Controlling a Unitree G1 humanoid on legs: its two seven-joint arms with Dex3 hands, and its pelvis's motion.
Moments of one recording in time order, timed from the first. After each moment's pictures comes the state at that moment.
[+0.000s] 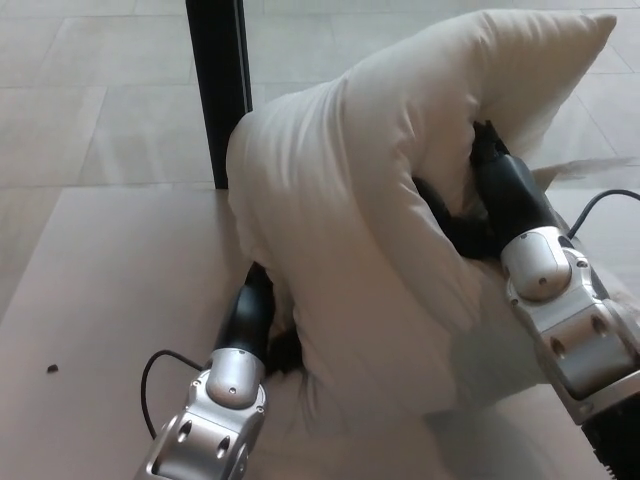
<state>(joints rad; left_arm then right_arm) -0.43 0.04 -0.24 0.32 0.06 0.47 0.17 -0.71 -0.25 0.33 0.27 -0.19 0.53 -0.12</state>
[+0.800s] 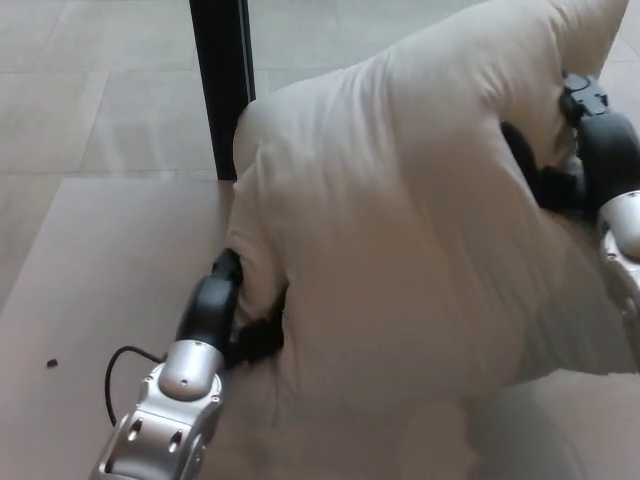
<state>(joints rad) -0.42 0.14 -0.13 0.28 0.00 0.44 0.08 -0.69 -0.33 -0.01 0.18 -0.06 0.54 -0.04</state>
